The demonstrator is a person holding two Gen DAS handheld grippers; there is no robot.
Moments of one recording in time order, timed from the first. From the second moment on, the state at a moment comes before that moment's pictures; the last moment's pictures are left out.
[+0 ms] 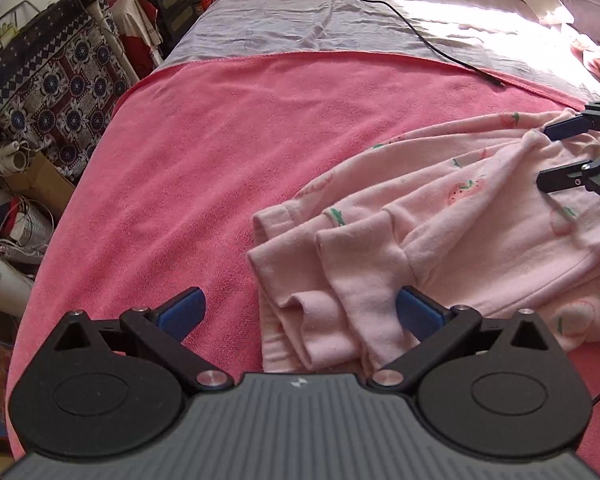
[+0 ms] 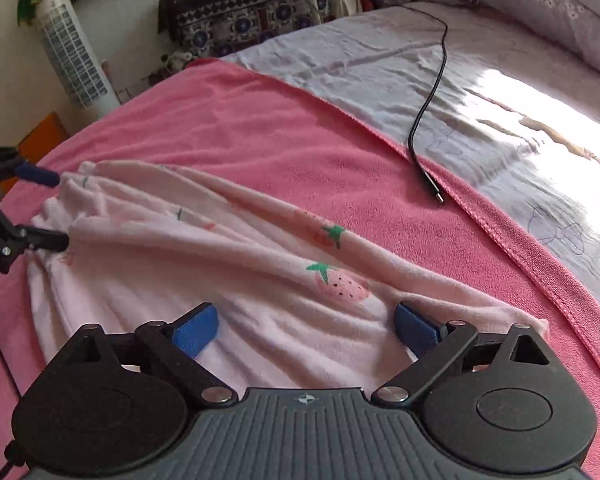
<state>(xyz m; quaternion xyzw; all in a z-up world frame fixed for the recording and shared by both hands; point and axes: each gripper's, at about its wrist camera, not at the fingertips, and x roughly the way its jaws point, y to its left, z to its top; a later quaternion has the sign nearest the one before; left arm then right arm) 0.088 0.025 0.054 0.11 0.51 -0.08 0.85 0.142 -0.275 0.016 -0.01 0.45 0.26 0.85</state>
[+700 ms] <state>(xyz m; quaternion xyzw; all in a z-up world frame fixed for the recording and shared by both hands) 0.078 -0.017 0.066 0.18 0.46 -0.08 0.87 0.145 -0.209 0.014 -0.13 0.40 0.14 0.90</state>
